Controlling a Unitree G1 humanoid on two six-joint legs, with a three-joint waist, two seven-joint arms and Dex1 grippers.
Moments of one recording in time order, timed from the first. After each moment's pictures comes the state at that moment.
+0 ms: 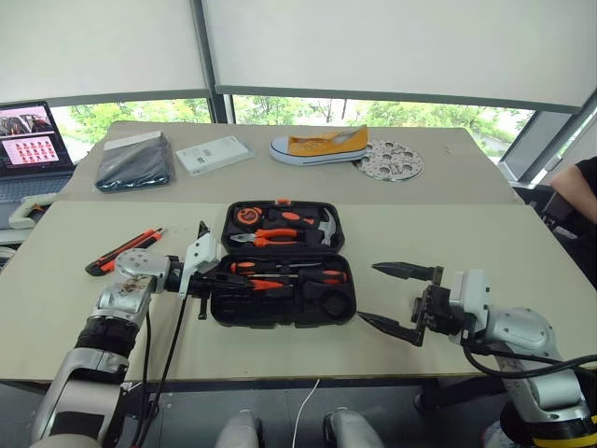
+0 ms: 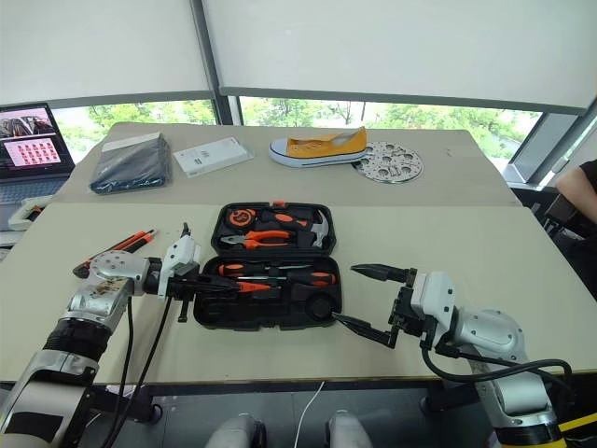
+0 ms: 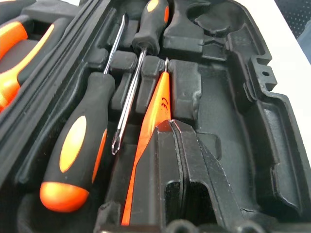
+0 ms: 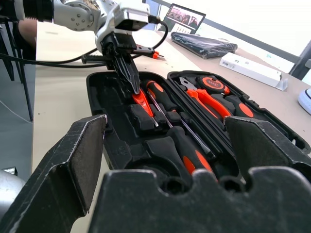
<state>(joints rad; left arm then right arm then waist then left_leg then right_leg) -0.58 0.64 -0.13 0.49 -0.21 0.02 -1.44 -0.04 -0.64 -0.06 -0.30 0.49 -0.02 1.03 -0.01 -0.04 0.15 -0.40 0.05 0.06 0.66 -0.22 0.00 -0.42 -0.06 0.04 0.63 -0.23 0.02</state>
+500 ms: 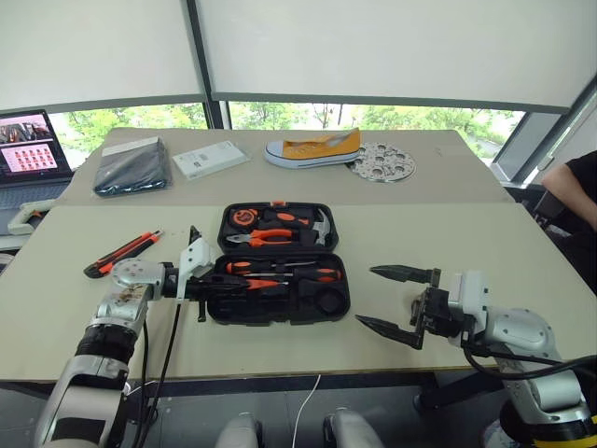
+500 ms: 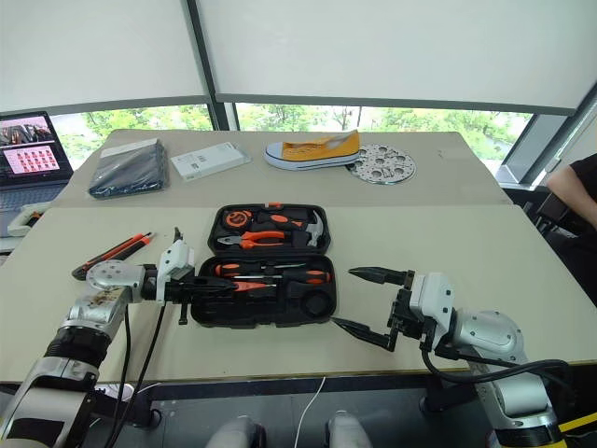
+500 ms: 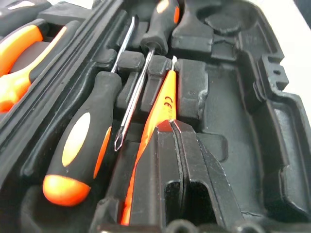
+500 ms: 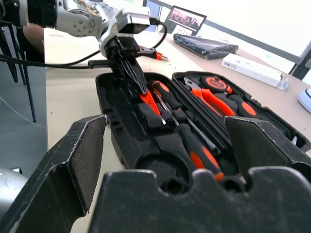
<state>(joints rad) -0.53 0.62 -0.06 0.54 -0.26 -0.04 -1.40 -0.03 -0.65 -0.06 -0.32 0.49 0.00 1.04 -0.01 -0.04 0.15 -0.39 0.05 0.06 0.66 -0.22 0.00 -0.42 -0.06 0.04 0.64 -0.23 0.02</state>
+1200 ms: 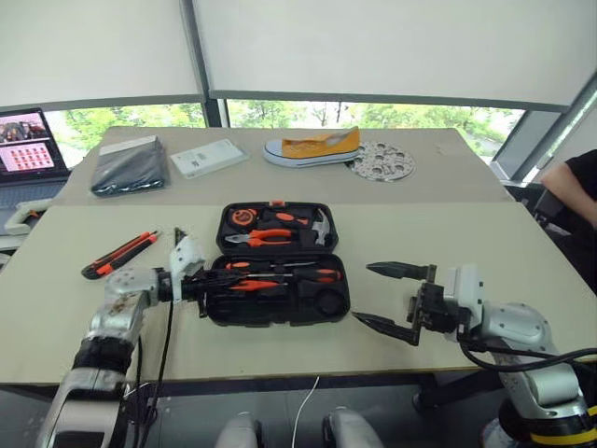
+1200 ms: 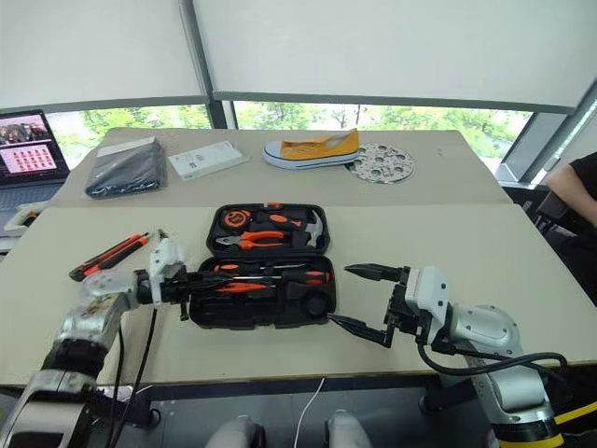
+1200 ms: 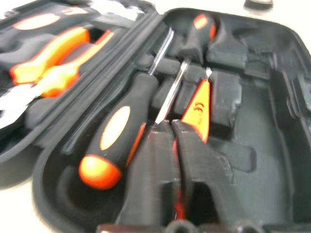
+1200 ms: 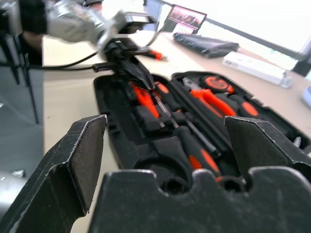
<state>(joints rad) -0.36 0.61 0.11 0.40 -0.37 0.01 -1.27 -0.07 -0.61 -0.06 -0.33 0.50 0.04 1.02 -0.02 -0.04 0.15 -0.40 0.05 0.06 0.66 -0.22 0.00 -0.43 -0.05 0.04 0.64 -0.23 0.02</state>
